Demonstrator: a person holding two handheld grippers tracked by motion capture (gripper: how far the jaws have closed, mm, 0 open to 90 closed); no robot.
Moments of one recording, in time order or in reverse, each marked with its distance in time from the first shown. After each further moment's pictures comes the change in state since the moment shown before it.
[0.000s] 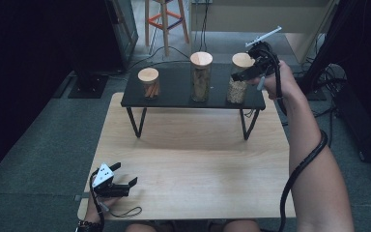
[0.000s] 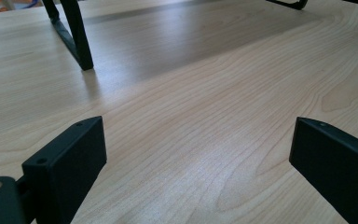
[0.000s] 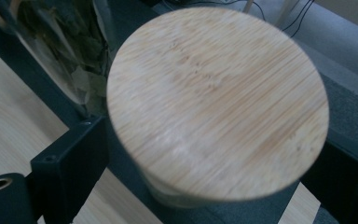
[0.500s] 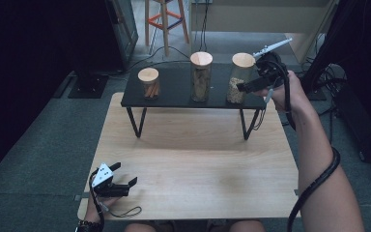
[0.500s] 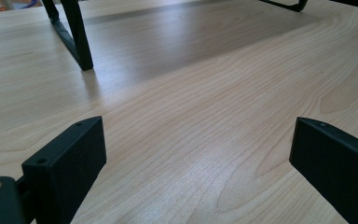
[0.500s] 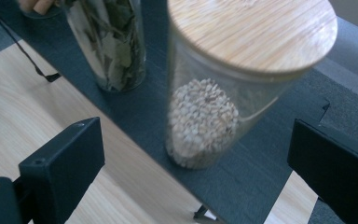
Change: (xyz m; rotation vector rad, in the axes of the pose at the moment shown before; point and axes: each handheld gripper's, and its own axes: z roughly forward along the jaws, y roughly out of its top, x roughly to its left) left arm 0.000 -0.001 0.000 -0.004 -0.001 -0.001; right arm 0.022 -0.032 -0.029 -0.022 -0.013 0.000
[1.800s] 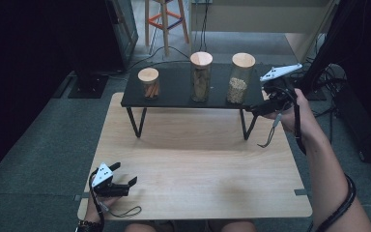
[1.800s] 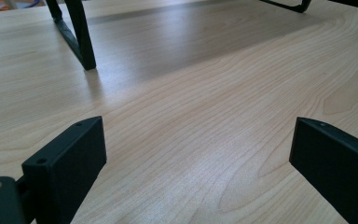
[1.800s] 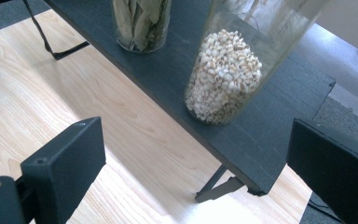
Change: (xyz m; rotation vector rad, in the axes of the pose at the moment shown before) left arm -0.001 0.000 0.000 0.001 0.009 -0.006; right arm 0.027 -0.059 -0.020 -0.044 -0.018 -0.074
